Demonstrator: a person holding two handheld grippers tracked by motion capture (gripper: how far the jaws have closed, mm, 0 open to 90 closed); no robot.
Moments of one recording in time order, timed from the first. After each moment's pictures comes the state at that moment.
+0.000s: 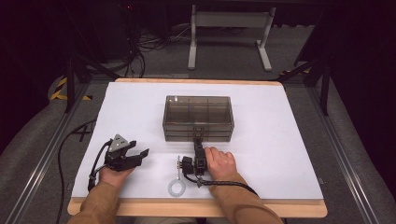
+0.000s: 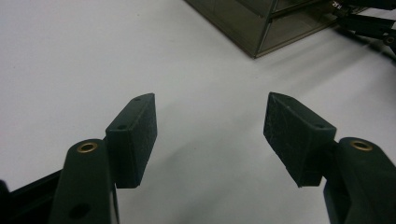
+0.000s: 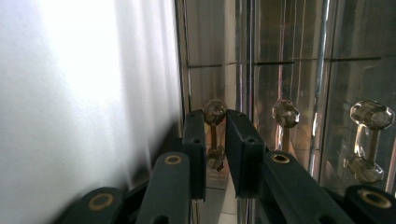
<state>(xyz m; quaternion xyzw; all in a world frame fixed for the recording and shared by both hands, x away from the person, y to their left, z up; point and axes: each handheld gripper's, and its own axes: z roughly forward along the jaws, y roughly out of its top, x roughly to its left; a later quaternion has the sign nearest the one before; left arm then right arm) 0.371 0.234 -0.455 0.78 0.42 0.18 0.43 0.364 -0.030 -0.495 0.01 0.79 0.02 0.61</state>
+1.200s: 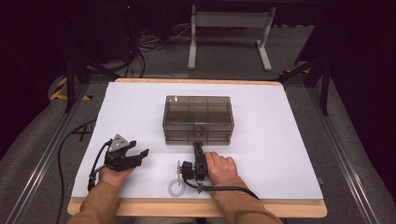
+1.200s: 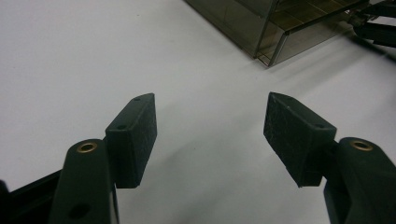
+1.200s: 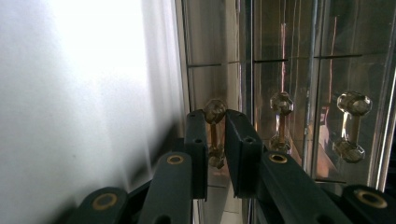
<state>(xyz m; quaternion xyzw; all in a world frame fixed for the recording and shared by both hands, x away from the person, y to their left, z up) 0.371 0.234 -0.455 0.78 0.42 0.18 0.43 0.347 -0.031 -0.492 0.01 0.80 0.03 0.60</state>
